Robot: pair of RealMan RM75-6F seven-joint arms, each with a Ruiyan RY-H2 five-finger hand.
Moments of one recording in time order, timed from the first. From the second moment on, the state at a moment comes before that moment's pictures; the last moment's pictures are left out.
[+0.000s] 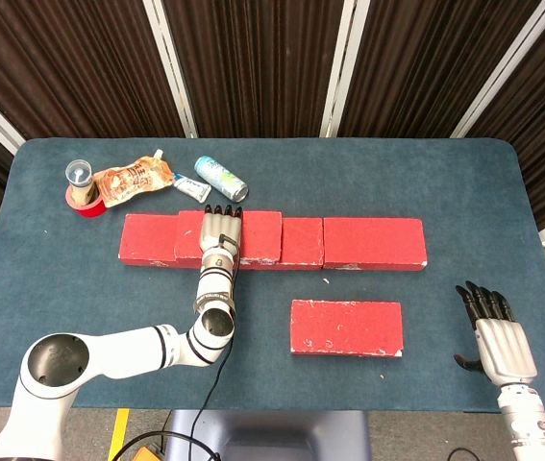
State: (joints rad) left arm -1.42 -1.78 -0.47 -1.15 -0.18 1.04 1.38; right arm 0.11 -1.13 0.03 -1.83 -1.35 1.35 -0.26
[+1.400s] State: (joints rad) left arm -1.41 -1.77 -0.50 -1.18 -0.15 1.05 1.38; right arm 0.11 -1.14 0.03 -1.84 -1.33 1.35 -0.26
